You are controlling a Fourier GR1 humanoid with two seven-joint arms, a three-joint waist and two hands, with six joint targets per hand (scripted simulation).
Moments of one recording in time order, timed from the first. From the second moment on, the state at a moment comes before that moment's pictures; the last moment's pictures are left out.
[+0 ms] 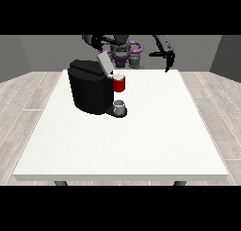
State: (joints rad) left arm -0.13 0.09 0.20 -1.09 -0.10 -0.44 -0.45; right arm -0.32 -0.01 0.12 -1.44 0.20 -0.18 -0.10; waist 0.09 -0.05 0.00
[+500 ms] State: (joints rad) left arm -0.10 0.11 0.18 -1.19 -0.07 -0.45 -0.44; right arm -0.47 -0.05 -0.02 -1.27 0.17 -0.18 -0.13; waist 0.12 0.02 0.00
